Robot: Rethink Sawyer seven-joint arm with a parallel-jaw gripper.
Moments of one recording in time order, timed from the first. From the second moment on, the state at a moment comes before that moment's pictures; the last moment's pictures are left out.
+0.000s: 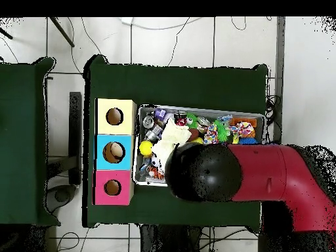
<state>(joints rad) -0.72 -1.25 0.59 1.81 -0.29 1.13 1.50</state>
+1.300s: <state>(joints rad) -0.47 -1.25 0.56 1.75 -0.25 0.98 1.51</state>
